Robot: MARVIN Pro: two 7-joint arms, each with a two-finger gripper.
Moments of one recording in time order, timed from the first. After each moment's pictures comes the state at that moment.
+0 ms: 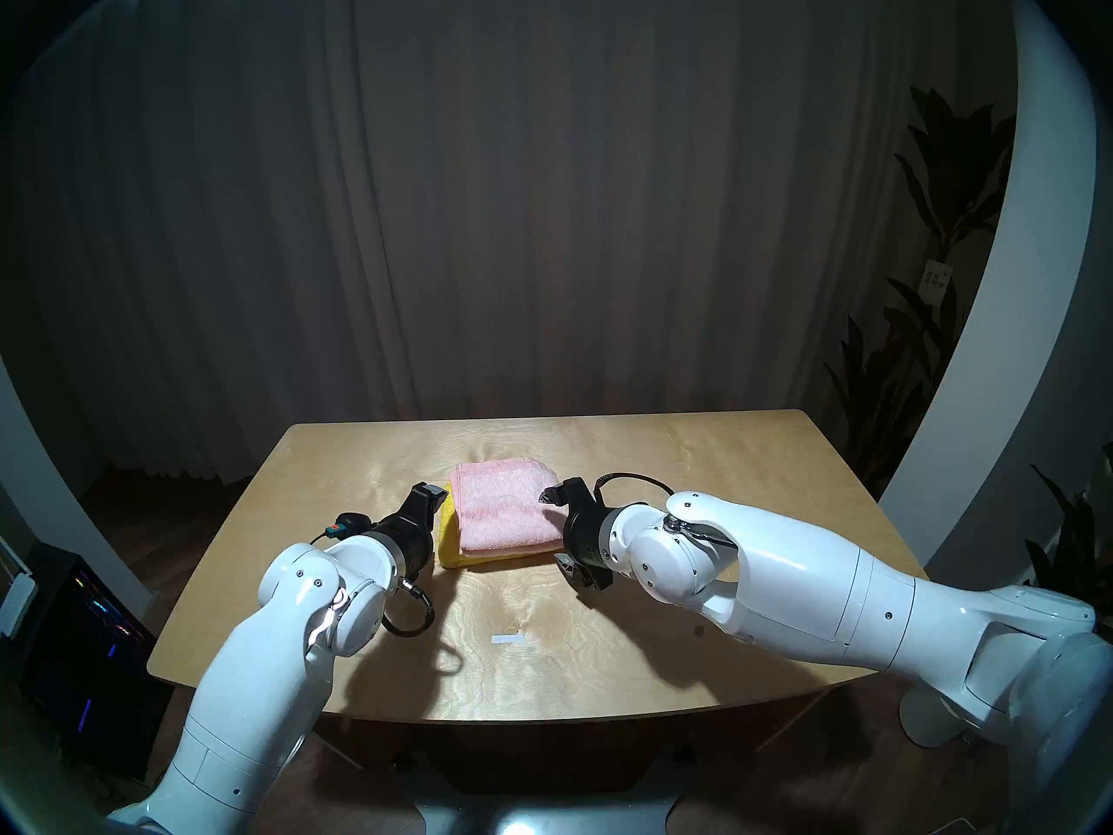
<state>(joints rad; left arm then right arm) 1.66 -1.25 -1.33 -1.89 -1.60 0.05 0.70 -0.93 -0.76 0.41 -1.78 2.66 -0.21 -0.45</state>
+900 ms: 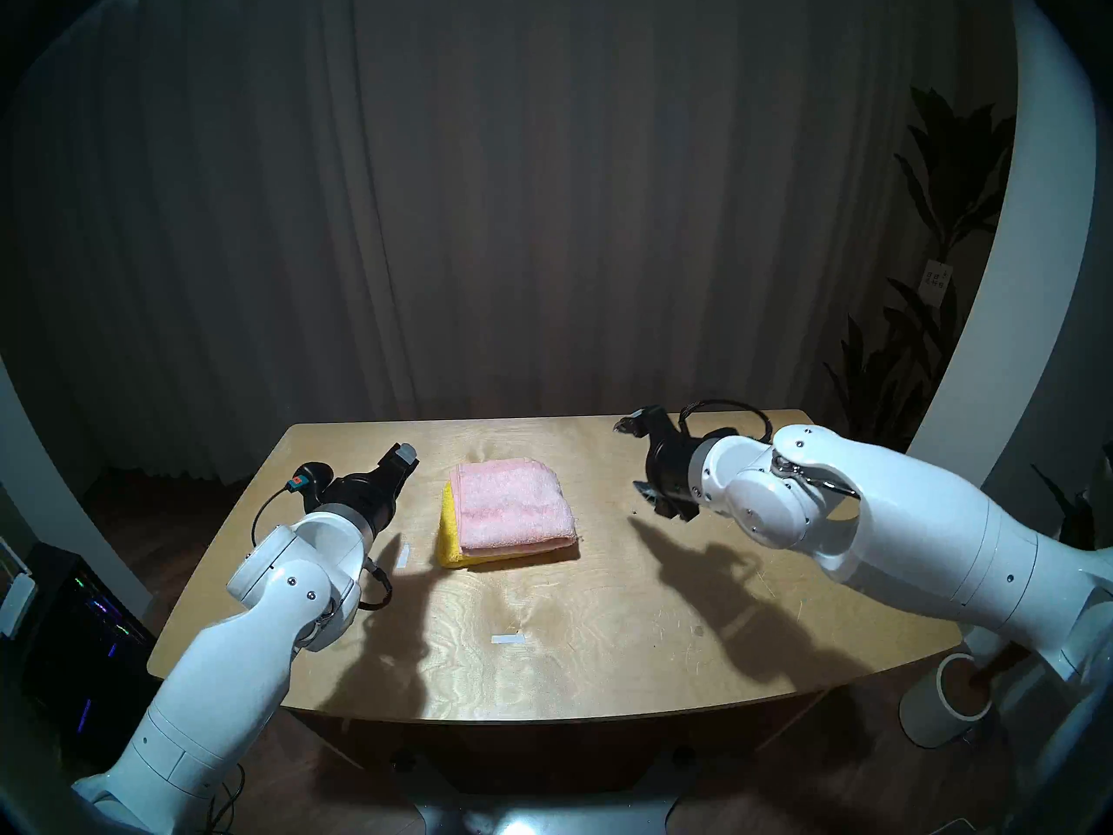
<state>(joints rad) 1.65 -1.06 -1.27 -1.98 -1.17 0.02 0.63 -0.90 -0.46 0.59 -1.93 2.55 -0.22 -0.46</state>
